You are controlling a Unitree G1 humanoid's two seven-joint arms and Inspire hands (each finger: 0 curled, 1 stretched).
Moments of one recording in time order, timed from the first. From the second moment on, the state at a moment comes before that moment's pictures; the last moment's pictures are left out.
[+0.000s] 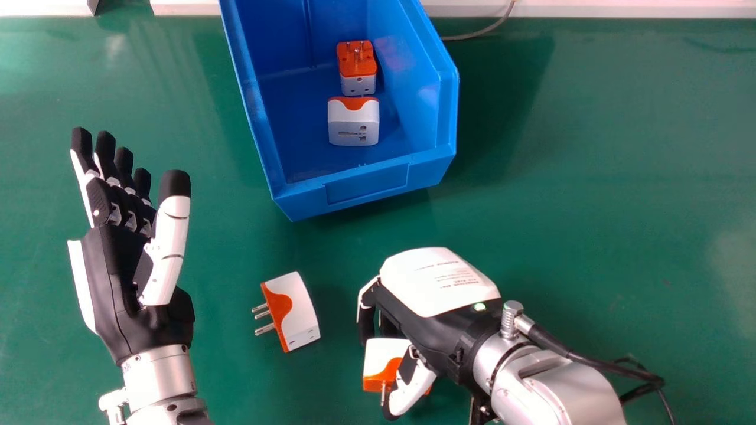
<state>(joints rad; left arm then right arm) 0.03 -0.06 0.21 0.38 -0.29 -0.78 -0.08 -0.01 -0.19 0.56 -0.26 -1.14 0.21 0.51</state>
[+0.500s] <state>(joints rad) 0.03 -0.06 0.22 0.38 -0.29 -0.78 -0.08 0.00 -0.19 0.57 -0.26 -1.12 0.21 0.47</state>
